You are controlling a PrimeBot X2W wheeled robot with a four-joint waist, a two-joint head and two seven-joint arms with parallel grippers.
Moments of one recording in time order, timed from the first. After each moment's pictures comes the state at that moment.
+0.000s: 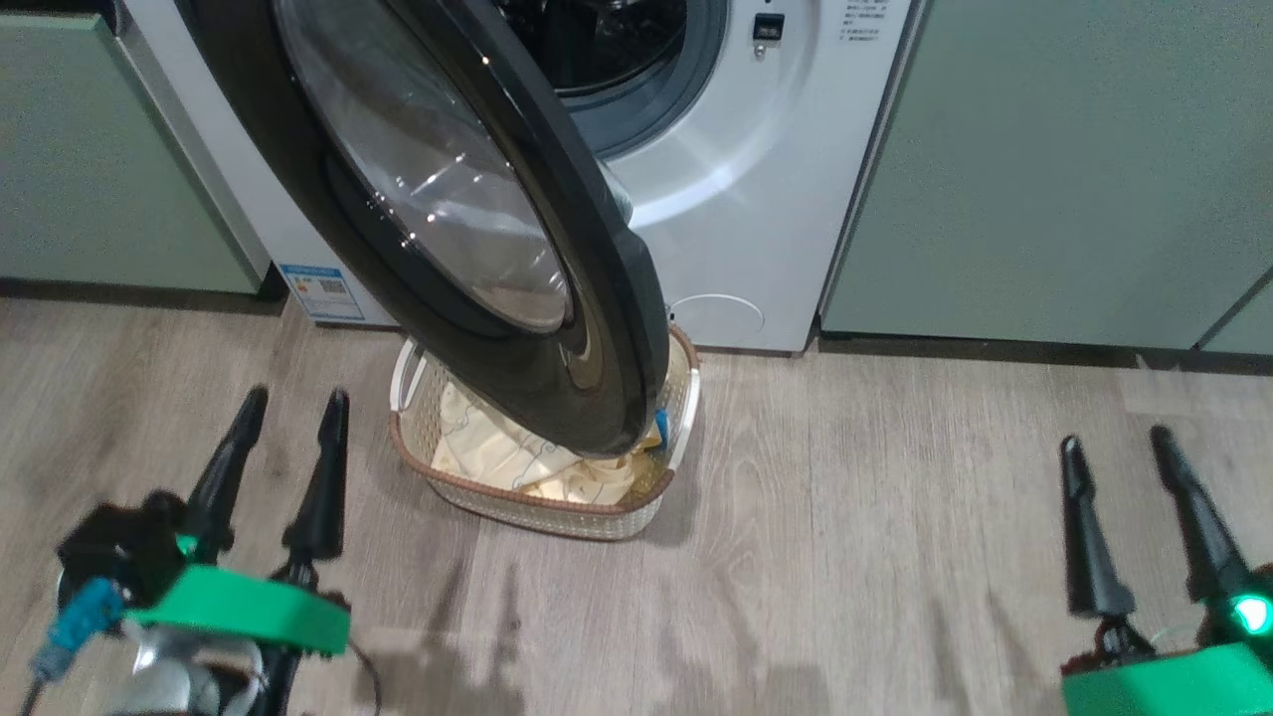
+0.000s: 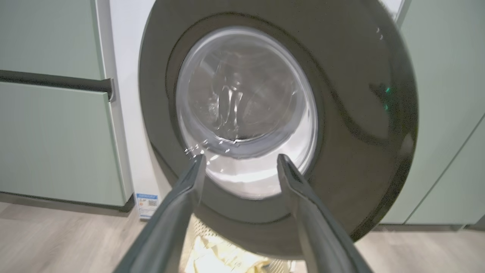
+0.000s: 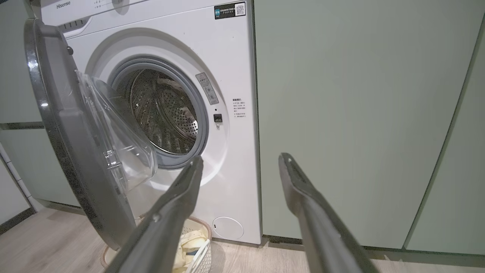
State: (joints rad) left arm 0.04 0.23 0.05 -0.11 -0.40 0.06 -0.20; right arm 0.09 -0.06 0.02 -0.12 0.16 0.13 -0.26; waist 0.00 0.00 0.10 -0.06
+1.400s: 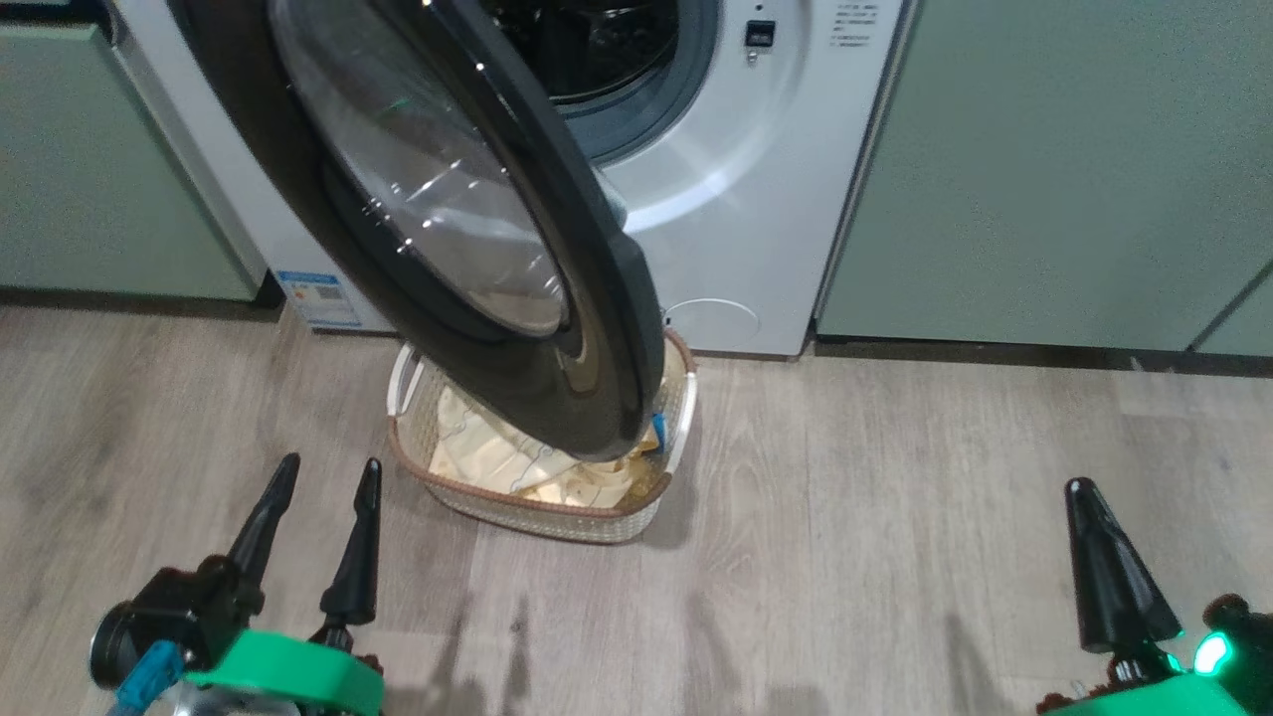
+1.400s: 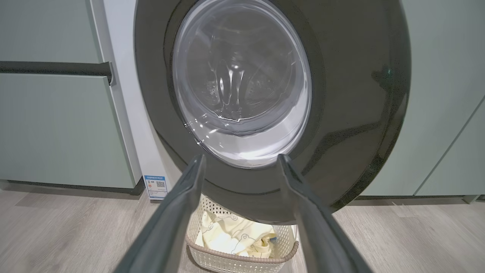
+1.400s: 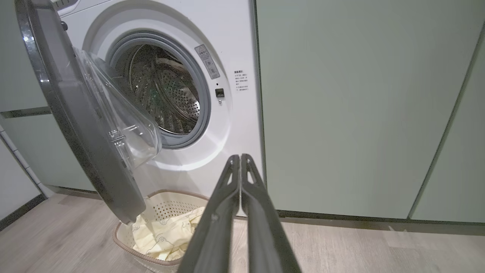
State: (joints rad) left arm 0.14 0.21 0.00 -0.10 -0.29 0.14 -0.25; right arm 0.14 -0.06 0.06 -0.07 0.17 0.13 -0.26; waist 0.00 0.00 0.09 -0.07
